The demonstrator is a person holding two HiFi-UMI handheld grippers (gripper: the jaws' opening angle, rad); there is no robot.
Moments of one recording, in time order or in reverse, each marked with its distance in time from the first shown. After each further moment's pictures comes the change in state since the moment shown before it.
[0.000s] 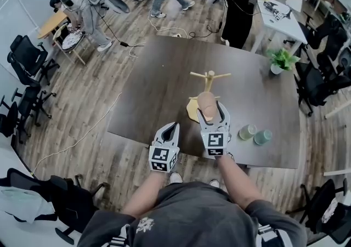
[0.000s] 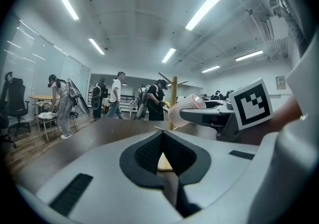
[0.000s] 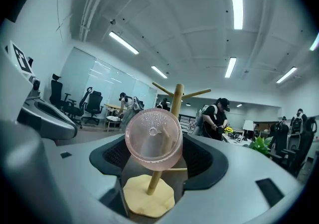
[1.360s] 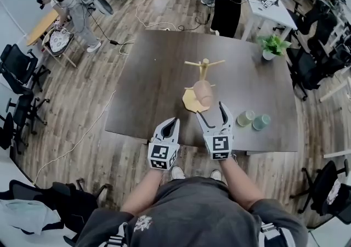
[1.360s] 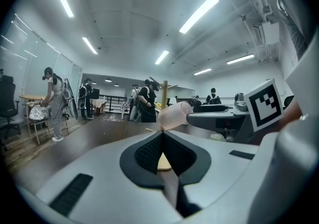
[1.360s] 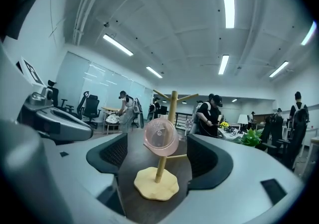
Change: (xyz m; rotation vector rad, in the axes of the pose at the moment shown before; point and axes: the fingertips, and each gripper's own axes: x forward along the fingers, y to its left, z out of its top) left arm -0.020 -0.012 0.010 0.020 -0.023 -0.096; right arm -0.055 0.016 0.004 0.063 0.010 -0.036
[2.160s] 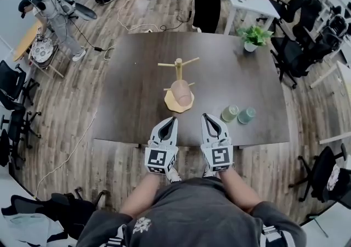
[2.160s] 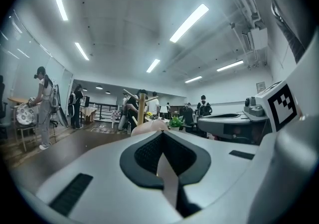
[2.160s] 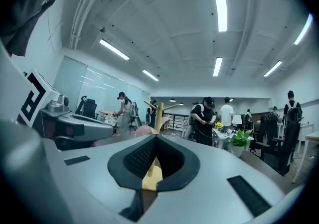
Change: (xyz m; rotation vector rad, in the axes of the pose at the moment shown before) left arm 0.024 -0.074 0.044 0.039 -0.107 -0.087; right arm -0.073 -0.041 0.014 0.038 -0.029 -0.032
